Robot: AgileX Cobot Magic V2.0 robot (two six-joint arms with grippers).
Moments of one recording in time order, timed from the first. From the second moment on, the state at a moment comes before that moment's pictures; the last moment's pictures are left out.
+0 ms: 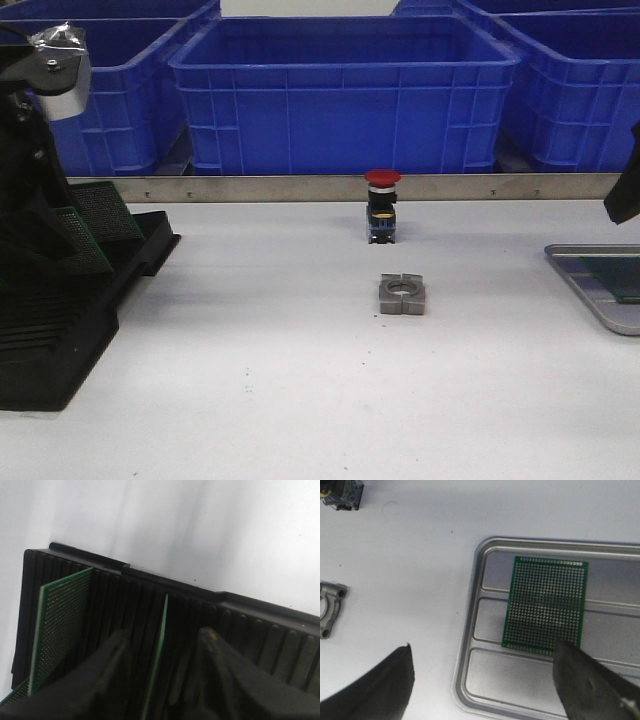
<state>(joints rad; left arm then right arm) -0.18 1.62 -0.99 -0.45 0.52 1.50 -0.19 1.55 -0.84 0.86 0.47 -0.88</state>
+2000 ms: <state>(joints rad) -0.38 1.46 -1.07 -1.00 0.99 1.50 0.40 1.49 -0.95 1.13 0.85 -1.62</state>
